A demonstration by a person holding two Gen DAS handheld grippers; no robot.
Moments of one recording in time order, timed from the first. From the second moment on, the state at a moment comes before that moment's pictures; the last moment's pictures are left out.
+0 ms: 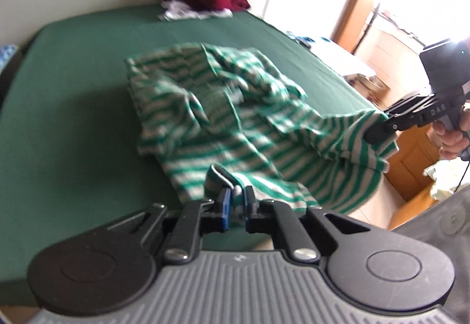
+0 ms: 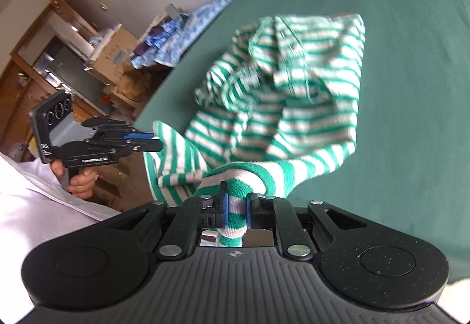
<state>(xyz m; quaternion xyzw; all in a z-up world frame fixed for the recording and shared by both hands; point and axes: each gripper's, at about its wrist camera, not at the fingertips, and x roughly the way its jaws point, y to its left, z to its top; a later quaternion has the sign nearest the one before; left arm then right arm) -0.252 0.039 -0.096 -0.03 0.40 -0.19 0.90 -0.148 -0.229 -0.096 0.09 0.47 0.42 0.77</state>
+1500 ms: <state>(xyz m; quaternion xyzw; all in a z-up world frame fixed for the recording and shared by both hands) -0.323 0.002 -0.185 0.50 0.21 -0.38 0.74 -0.102 -0.233 -0.096 0.26 0.43 0.37 0.78</state>
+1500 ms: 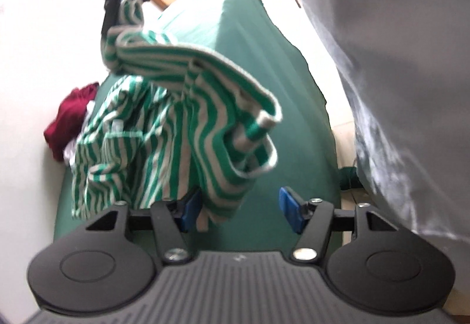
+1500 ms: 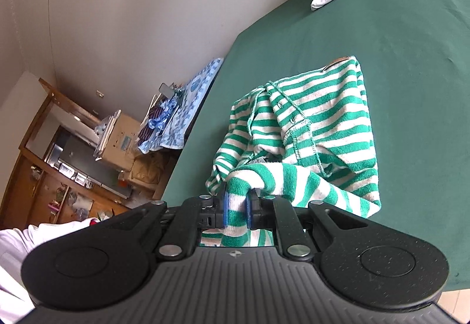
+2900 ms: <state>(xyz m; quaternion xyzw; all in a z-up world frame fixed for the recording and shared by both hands) -0.065 0.042 -0.108 0.04 0.38 0.03 0.92 0.064 -0.227 -0.113 0.20 0.45 0.37 0.79</state>
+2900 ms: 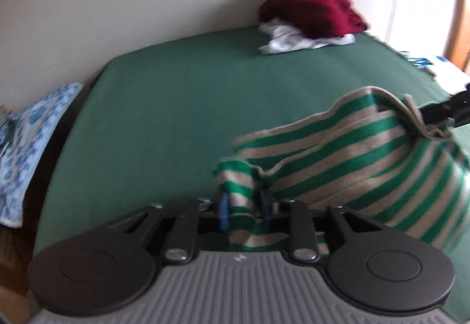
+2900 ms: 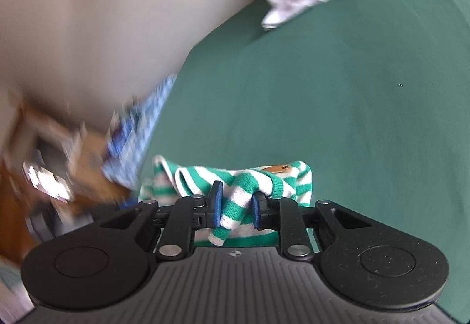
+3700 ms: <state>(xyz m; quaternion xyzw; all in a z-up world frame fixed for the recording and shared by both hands) -0.031 0.018 -0.124 0.14 0.35 0.02 0.93 0.003 -0.127 -0.111 -0.04 0.38 0.27 0.89</state>
